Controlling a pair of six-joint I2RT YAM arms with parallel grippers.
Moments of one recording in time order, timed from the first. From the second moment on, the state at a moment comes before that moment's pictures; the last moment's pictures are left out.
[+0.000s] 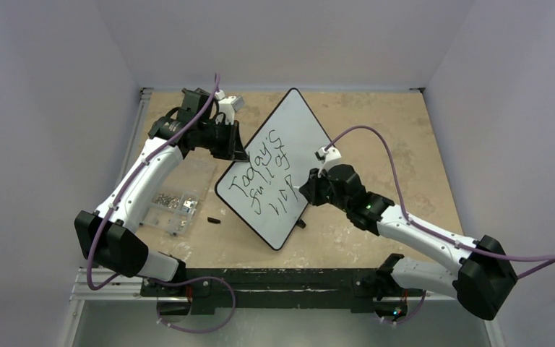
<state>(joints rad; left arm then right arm) -0.35 1.44 1.44 -0.88 0.46 -0.20 0.77 1.10 0.64 -0.04 0.09 0.43</state>
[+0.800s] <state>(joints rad) -0.35 1.44 1.44 -0.88 0.46 -0.21 0.76 1.04 0.65 -0.08 0.15 0.40</state>
